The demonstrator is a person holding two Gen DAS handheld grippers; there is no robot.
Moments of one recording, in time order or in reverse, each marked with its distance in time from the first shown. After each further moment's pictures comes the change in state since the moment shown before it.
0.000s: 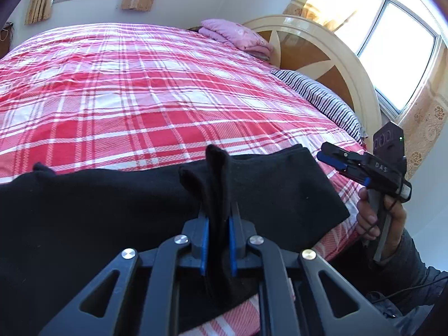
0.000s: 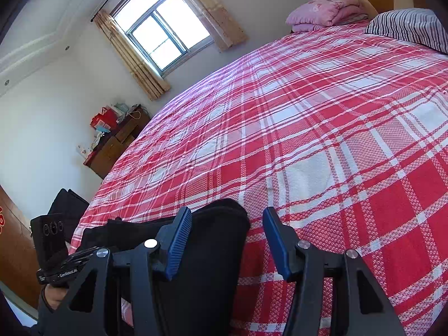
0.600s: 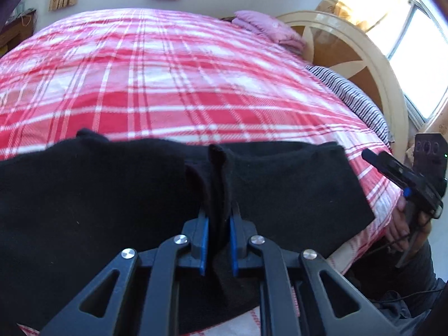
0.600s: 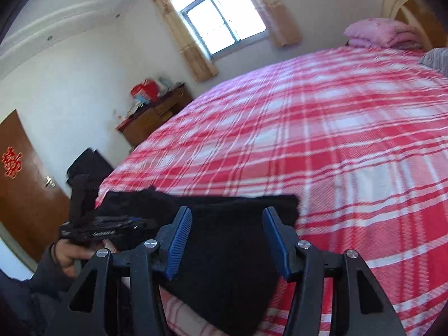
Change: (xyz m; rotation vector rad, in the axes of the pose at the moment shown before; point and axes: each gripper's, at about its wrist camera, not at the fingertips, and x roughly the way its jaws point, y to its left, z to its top) left arm 0.008 0.041 -0.014 -0.085 0.056 0.124; right arm 0.009 0.050 -0.020 -0.236 0.072 0.166
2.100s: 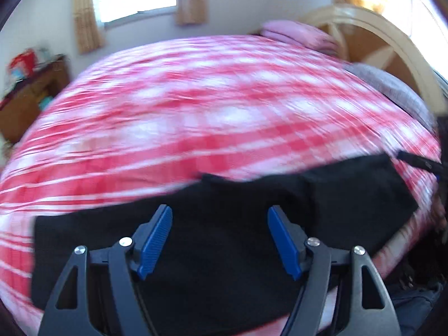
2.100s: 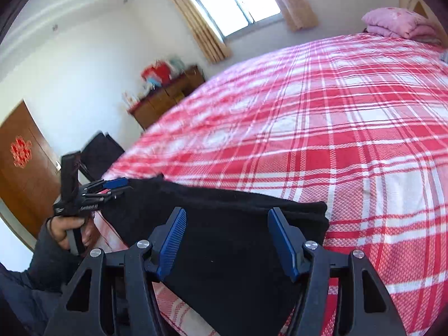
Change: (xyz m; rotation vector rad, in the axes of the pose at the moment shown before) left arm -0.081 0.047 0.016 0.110 -0.116 0.371; right arm 0.021 0.000 0.012 -0.006 0.057 0.076
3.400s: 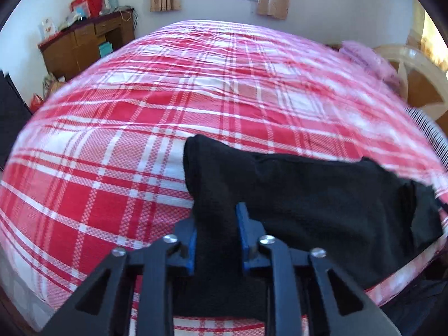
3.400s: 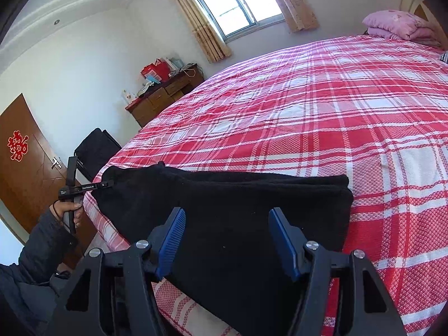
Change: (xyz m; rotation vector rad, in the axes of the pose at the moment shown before) left arm -0.001 0.205 -0.079 -0.311 0.052 0.079; right arm 0.016 0.019 -0.025 -0.035 0.007 -0.032
